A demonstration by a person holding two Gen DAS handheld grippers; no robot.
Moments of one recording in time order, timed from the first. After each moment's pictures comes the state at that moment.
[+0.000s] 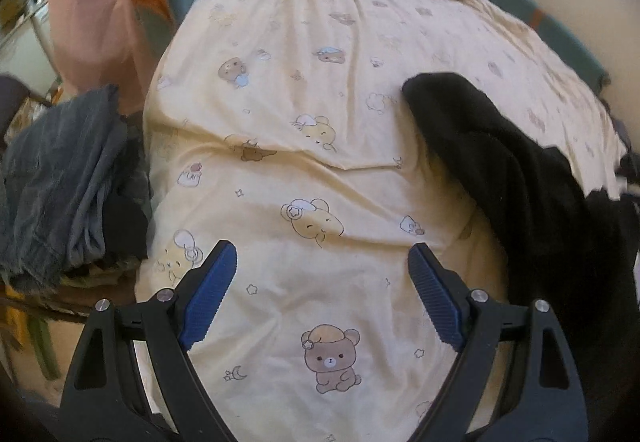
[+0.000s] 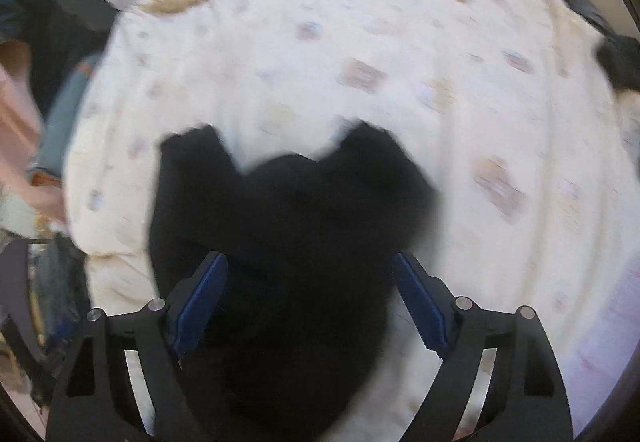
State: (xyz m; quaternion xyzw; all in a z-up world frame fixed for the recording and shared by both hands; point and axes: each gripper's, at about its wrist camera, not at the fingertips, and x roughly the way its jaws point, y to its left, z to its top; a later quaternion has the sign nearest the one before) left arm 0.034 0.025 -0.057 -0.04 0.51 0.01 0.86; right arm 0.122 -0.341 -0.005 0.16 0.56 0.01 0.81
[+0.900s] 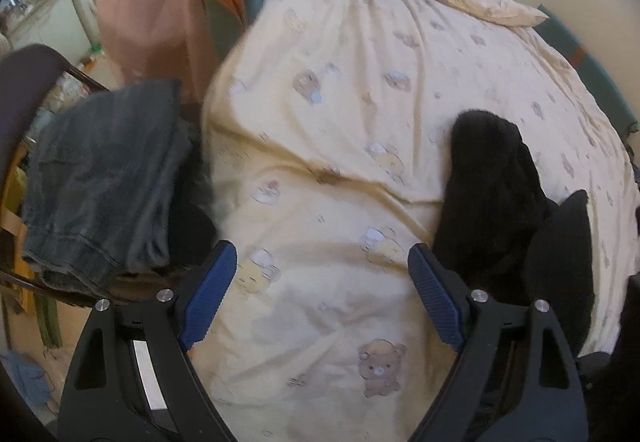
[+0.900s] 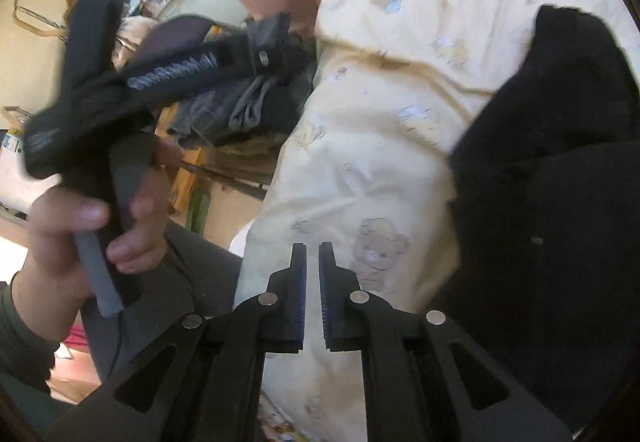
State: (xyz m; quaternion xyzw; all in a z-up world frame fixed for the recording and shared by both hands) left arm 0.048 0.096 -0.035 -0.10 0.52 0.08 0.85; right arm 0.051 -0.045 -0.043 0.06 0.59 0.41 0.69
